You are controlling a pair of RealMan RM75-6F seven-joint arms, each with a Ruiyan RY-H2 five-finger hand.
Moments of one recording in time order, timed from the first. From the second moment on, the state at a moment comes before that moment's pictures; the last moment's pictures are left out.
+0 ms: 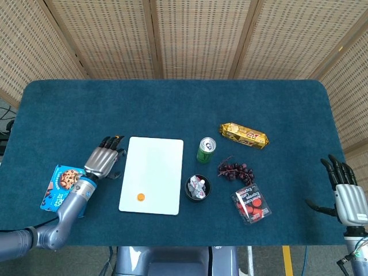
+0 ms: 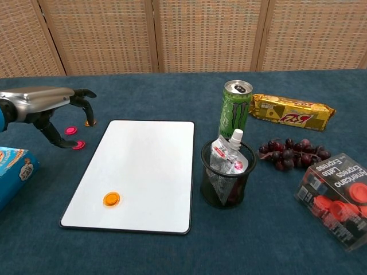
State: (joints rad) left arm -0.72 -1.41 -0.12 -1.54 0.92 0.92 0.45; right arm 0.10 -1.15 0.09 -1.51 -1.49 1.47 0.21
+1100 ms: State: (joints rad) left arm -0.80 -1.52 -0.12 -1.28 0.67 0.80 0.46; right arm 0.10 -1.14 0.09 -1.52 -1.48 1.46 0.21
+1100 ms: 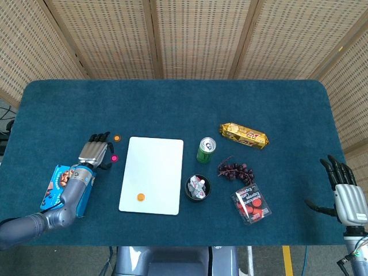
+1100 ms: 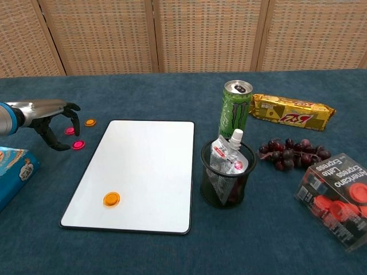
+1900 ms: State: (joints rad) left arm -0.81 -1.60 -0.13 -1.21 0.63 0.82 0.49; right arm 0.10 -1.14 0.09 -1.52 -1.48 1.45 0.22
